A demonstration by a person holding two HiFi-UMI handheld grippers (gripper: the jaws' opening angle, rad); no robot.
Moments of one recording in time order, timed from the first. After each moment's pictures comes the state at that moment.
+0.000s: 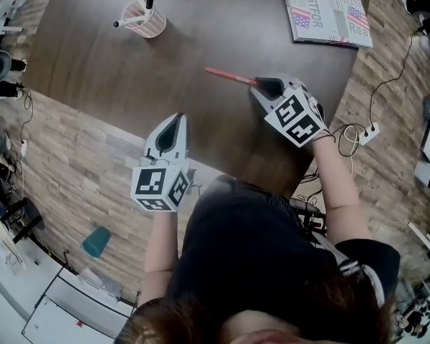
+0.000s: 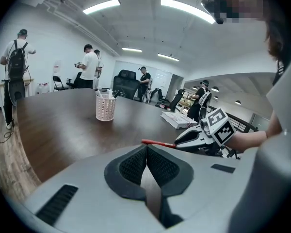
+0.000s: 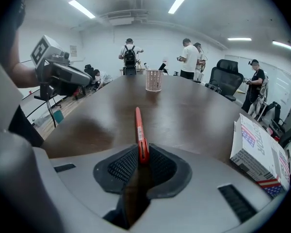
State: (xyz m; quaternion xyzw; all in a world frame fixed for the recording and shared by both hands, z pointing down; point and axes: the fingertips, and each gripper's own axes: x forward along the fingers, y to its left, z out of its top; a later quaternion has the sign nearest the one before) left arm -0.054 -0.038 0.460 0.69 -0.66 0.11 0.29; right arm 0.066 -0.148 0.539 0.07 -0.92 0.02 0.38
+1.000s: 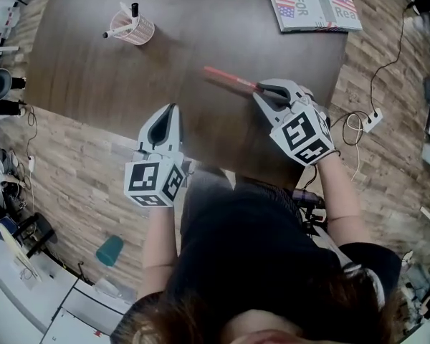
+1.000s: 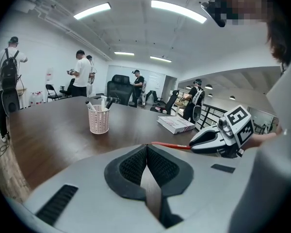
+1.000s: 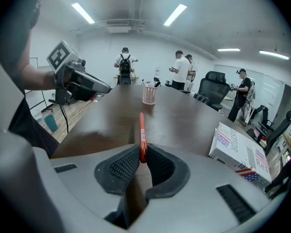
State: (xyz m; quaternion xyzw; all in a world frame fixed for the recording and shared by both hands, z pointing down) left arm -0.055 -0.059 0.436 0.71 -0.65 0.12 0.25; right arm 0.093 -0.124 0.485 0.13 -0.93 0.00 0.34
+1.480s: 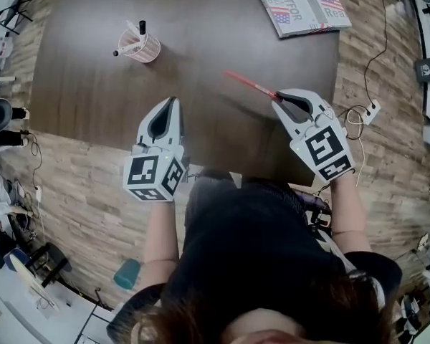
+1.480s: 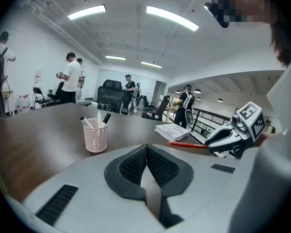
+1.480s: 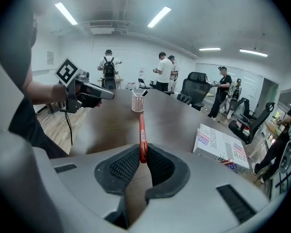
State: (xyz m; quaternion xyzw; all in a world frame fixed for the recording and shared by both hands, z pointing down) left arm -0.091 -0.094 0.409 0.76 -0.60 0.10 0.22; right arm 0.102 -0.114 0.426 0.23 -0.91 0.03 0.33
